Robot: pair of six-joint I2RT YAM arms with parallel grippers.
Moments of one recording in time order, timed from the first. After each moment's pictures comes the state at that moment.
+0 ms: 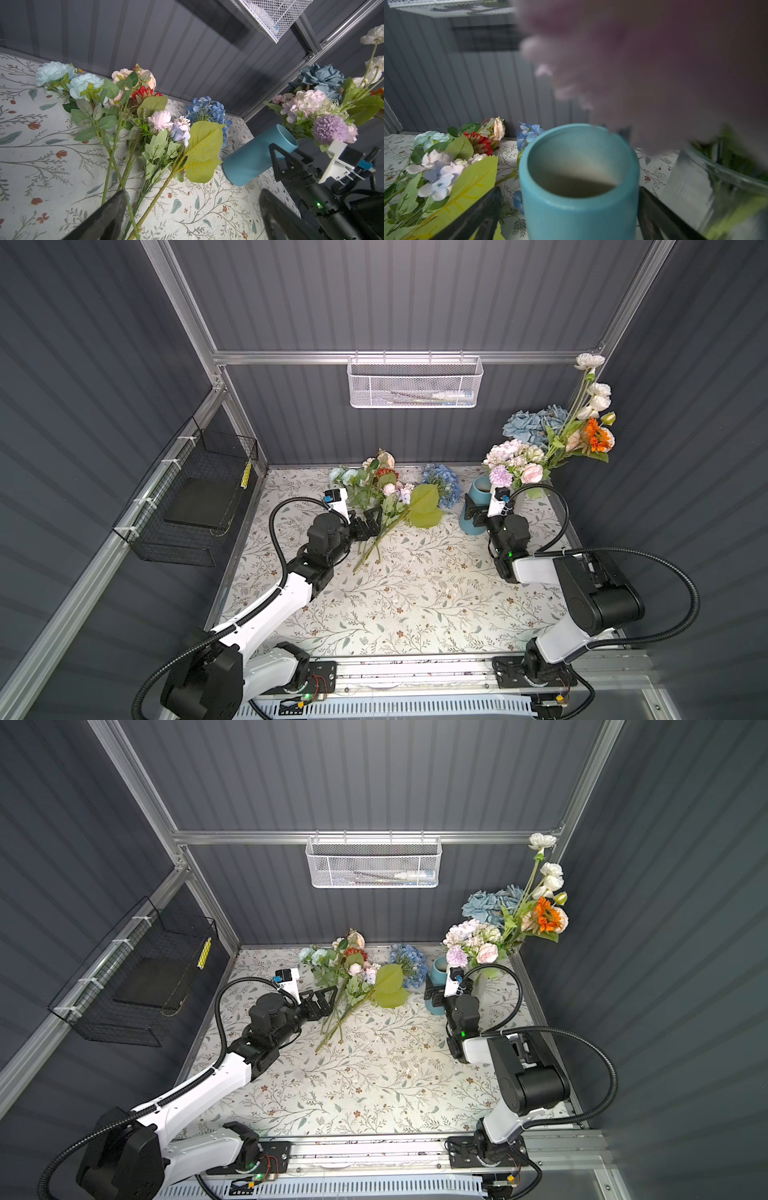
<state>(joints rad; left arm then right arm) -0.50 1.16 0.68 0.27 0.04 -0.56 0.22 1.66 0.57 1.12 0.06 0.01</state>
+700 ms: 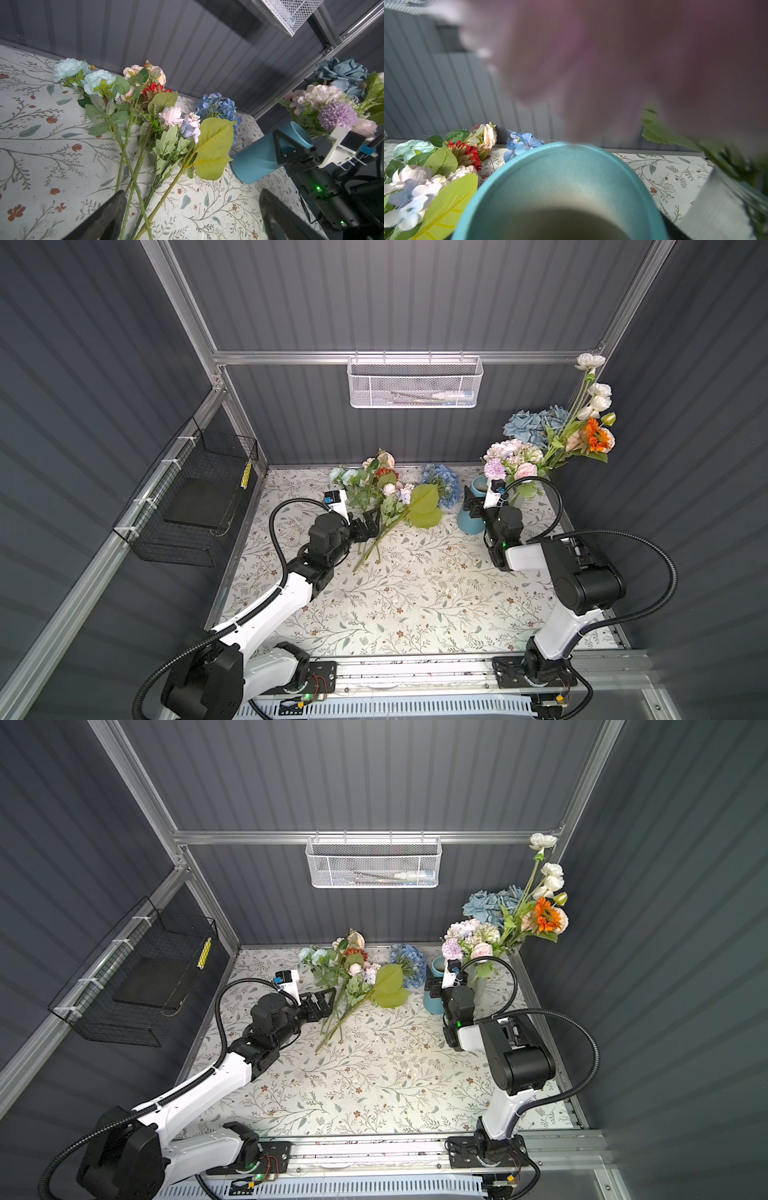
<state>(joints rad) -0.50 1.17 0.68 0.24 -0.01 -0.54 0.22 1.78 0.65 1.19 0.07 0.02</state>
